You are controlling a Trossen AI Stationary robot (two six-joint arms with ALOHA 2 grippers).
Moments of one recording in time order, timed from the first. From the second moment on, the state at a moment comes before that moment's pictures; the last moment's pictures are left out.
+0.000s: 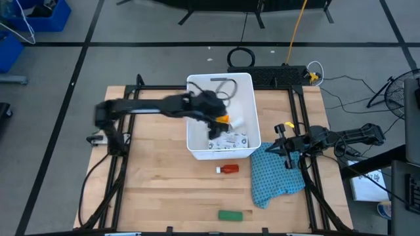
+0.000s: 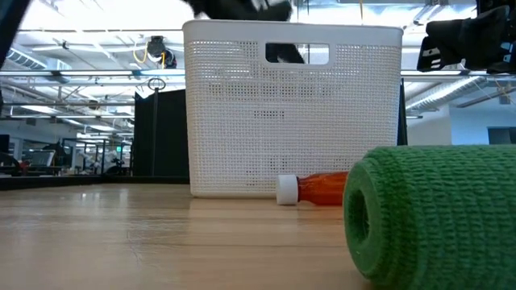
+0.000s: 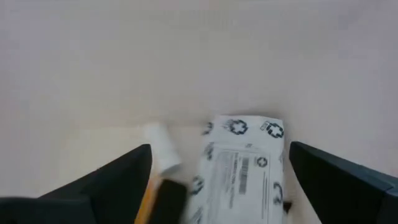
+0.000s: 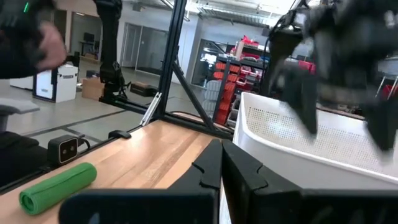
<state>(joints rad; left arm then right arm) 0.18 1.80 1.55 -0.42 0.11 0.09 0.13 0.17 0.02 0.29 -0.16 -0.20</state>
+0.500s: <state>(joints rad) -0.16 1.03 0.97 -0.50 -0.31 0.02 0.12 0.17 0.02 0.30 -0.16 -0.19</state>
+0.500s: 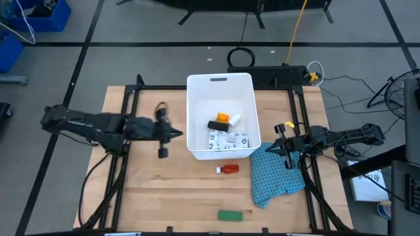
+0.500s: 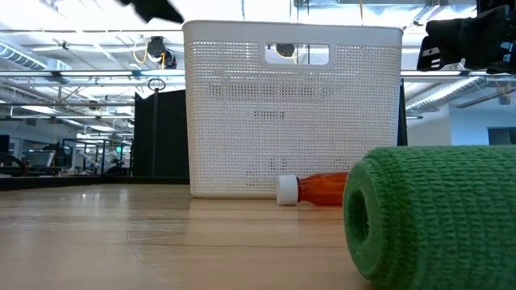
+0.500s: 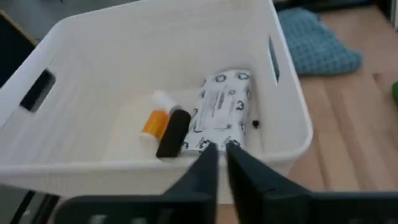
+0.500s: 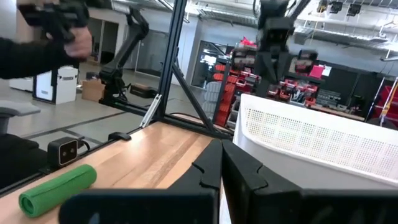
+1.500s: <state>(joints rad) -0.27 0.54 0.01 0.57 -0.41 0.00 0.12 0.18 0.02 0.30 -0.15 -0.18</state>
